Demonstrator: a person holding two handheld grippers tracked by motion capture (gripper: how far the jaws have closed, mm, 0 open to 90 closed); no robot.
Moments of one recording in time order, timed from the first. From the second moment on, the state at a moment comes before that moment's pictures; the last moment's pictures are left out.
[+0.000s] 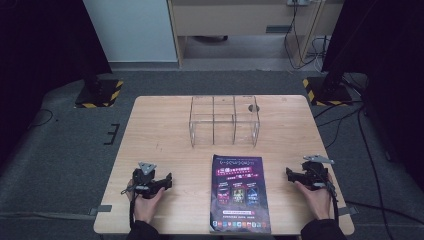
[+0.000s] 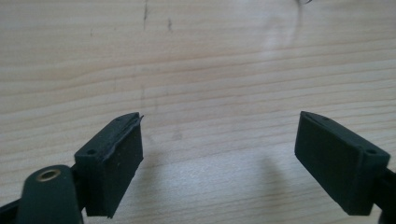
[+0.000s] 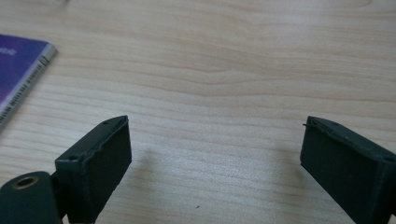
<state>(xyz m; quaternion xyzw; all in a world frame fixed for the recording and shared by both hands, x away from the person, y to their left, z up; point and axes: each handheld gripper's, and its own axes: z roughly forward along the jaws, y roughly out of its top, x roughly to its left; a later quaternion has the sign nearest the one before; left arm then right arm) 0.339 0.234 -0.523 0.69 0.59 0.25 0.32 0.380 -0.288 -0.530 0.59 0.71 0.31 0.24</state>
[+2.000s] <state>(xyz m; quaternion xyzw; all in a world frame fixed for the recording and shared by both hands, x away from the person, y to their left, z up) 0.325 0.127 -0.490 0.73 0.50 0.20 0.42 0.342 -0.235 -0.491 0.49 0.73 0.42 0.21</state>
